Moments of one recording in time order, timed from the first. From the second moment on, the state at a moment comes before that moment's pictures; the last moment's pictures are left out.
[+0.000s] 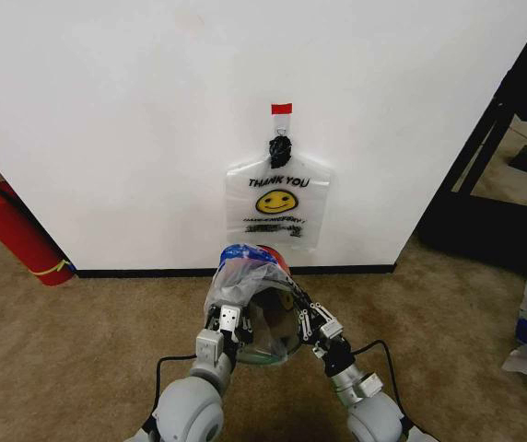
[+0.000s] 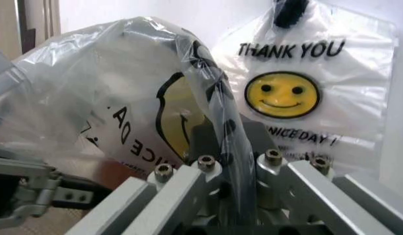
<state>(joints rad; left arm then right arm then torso) 1.38 -1.14 -0.03 -2.16 -0.35 0.39 -0.28 -1.27 1.10 -0.01 1.70 0.20 0.64 0.18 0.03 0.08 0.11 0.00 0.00</state>
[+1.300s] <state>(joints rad) 1.08 -1.32 0.06 -1.82 -0.34 0.56 -0.67 -1.27 1.02 -0.10 1.81 0.60 0.52 -0.04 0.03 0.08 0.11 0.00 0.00</state>
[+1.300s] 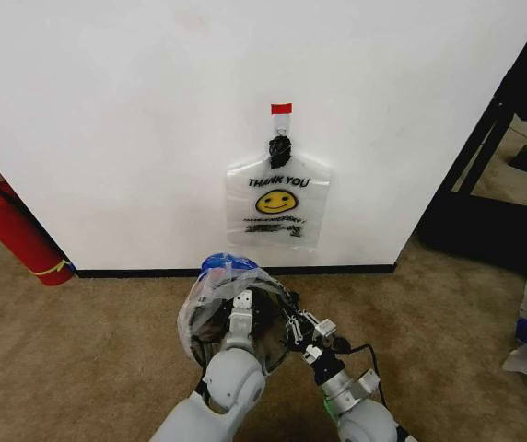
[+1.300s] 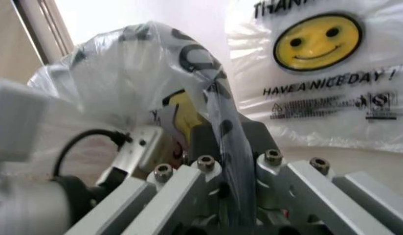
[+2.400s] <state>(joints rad) 1.06 -1.24 0.06 -1.83 -0.50 0.59 -0.70 -1.26 1.03 -0.11 1.81 0.57 0.54 -0.05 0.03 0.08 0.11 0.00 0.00</state>
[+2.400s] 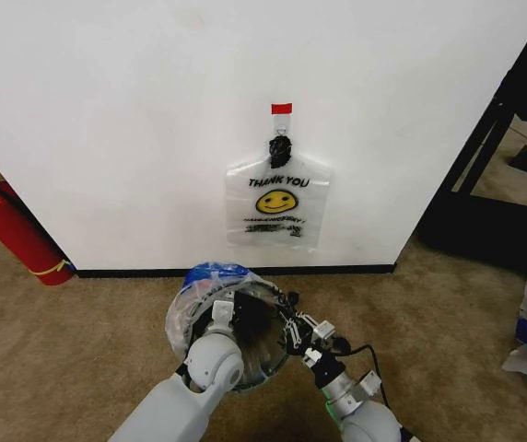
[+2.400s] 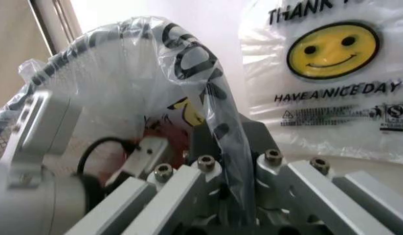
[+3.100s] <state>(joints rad) 1.02 -1.26 0.08 -1.81 -0.55 0.61 -0.71 -1.29 1.03 -0.10 1.81 0.58 0.57 -0.11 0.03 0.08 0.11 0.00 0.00</state>
